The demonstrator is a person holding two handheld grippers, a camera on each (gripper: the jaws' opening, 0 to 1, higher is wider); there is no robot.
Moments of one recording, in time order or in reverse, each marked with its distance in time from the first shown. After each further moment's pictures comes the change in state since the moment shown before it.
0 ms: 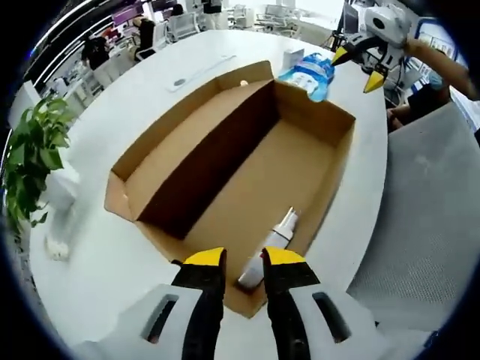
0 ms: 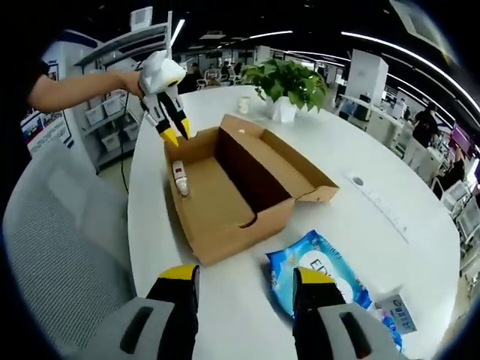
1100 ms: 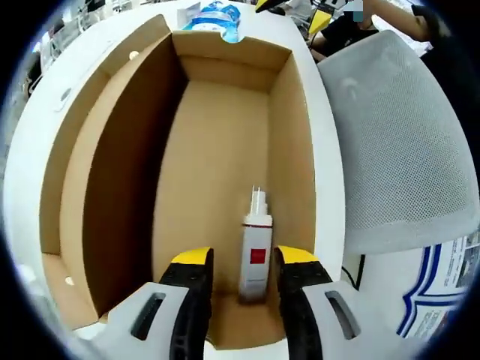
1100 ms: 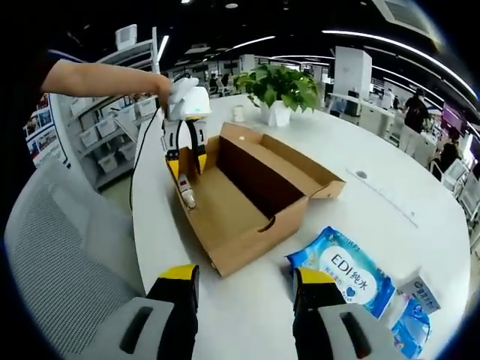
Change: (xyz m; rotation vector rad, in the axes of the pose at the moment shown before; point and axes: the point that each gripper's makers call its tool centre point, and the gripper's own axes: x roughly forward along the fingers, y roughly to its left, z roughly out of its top) left arm 0.051 -0.022 -0.008 0.393 0.225 -0.402; right arm 0.009 0.020 -0.001 0.097 -0.056 0.002
